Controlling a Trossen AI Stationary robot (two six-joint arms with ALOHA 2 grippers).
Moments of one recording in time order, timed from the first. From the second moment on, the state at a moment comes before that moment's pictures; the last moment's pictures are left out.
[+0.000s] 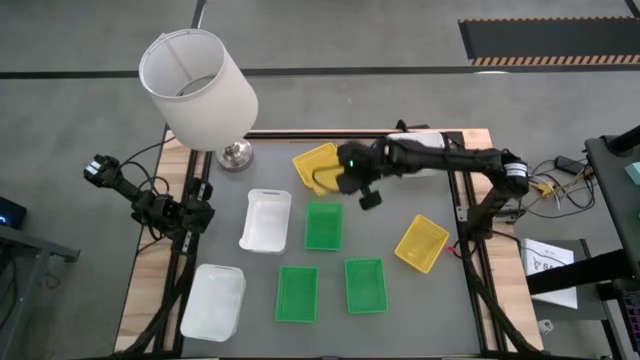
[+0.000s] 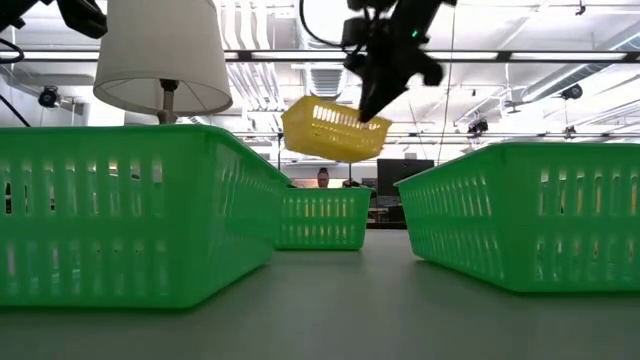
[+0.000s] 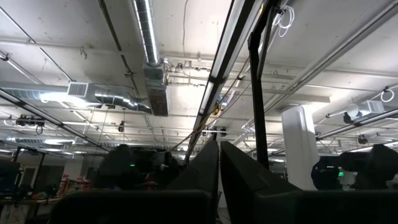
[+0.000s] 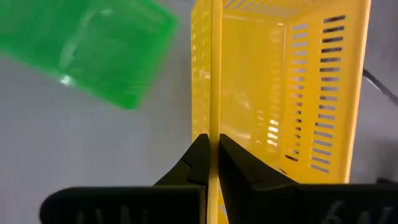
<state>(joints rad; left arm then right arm) -0.58 0.39 0.02 1.12 -0.38 0.30 -0.23 1.70 1.52 -0.84 0.07 -0.73</state>
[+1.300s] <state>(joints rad) -0.58 0.39 0.02 1.12 -0.38 0.30 -0.34 1.86 1.51 -0.65 0.13 -0.86</state>
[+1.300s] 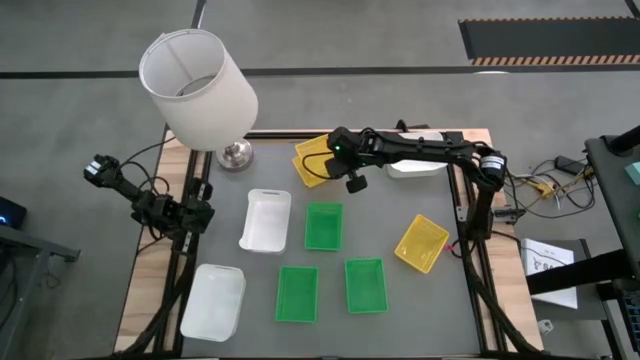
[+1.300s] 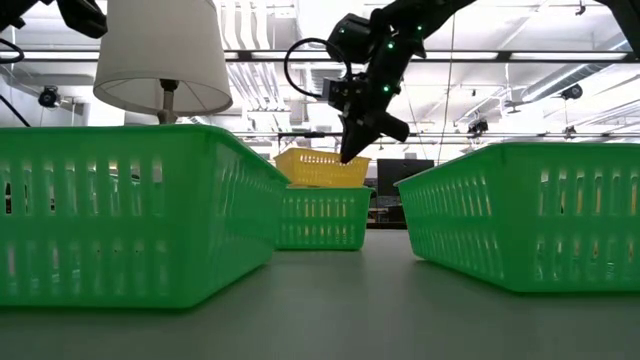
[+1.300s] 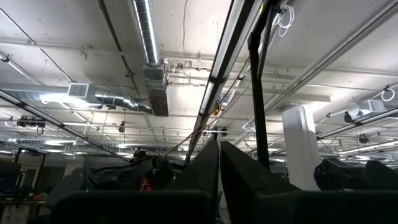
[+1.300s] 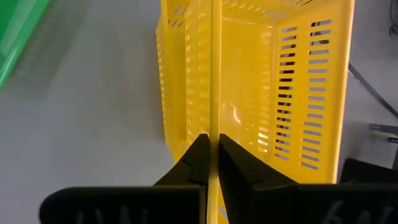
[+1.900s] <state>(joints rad) -0.58 0.39 0.02 1.12 -0.38 0.29 -0.34 1.86 1.50 -0.64 0.16 -0.88</state>
